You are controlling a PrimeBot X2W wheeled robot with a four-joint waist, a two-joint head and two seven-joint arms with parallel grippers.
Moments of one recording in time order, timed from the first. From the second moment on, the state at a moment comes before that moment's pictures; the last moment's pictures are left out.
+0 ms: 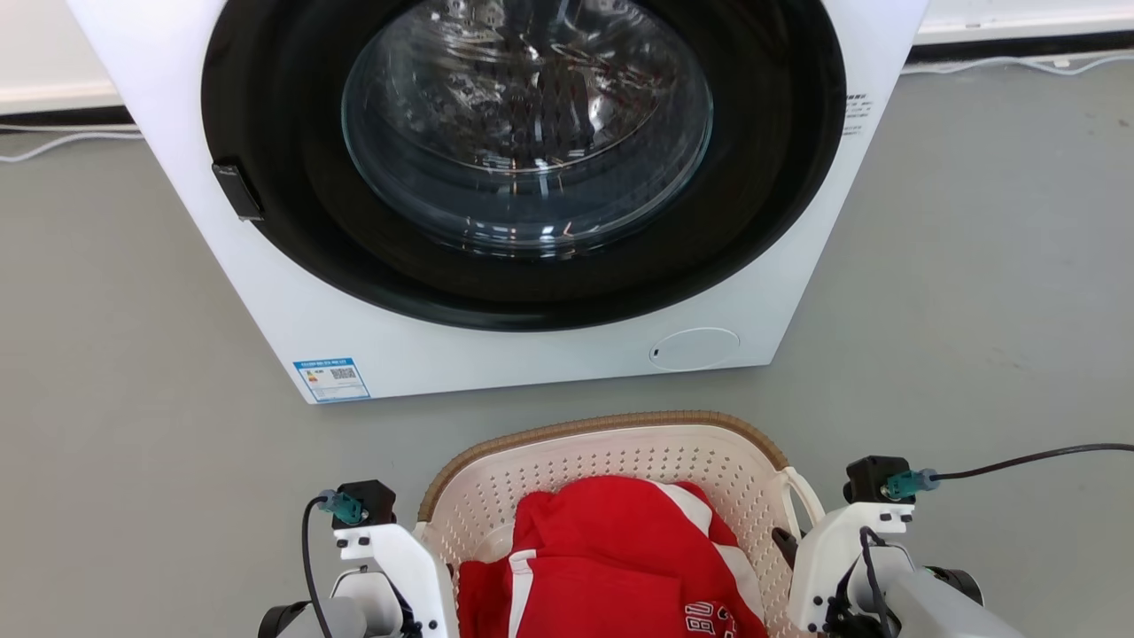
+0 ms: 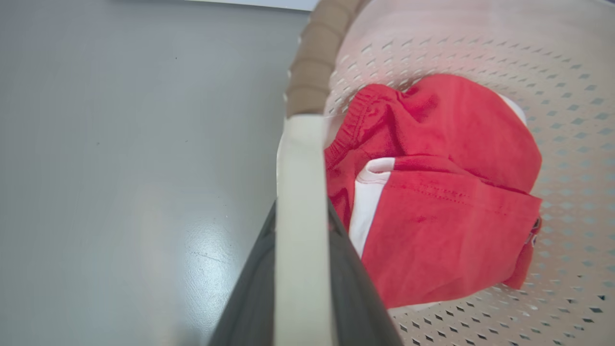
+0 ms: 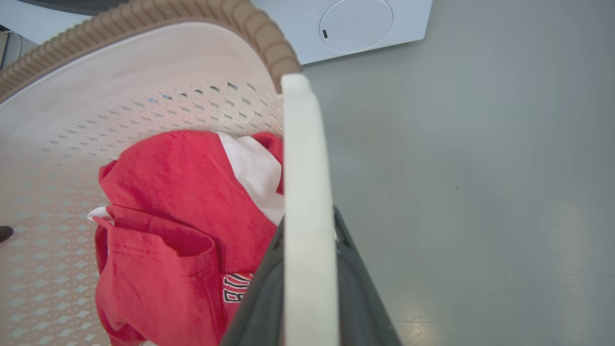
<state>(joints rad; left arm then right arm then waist) -0.54 0.04 -0.59 1.23 -0.79 -0.12 0.08 -0.57 -0.09 0.69 1.24 0.90 0.13 0.04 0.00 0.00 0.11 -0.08</state>
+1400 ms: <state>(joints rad) -0.50 0.07 -0.74 1.23 -0.95 -0.12 0.12 -0.55 -0.09 0.81 1.24 1.01 0.13 0.09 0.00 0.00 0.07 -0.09</state>
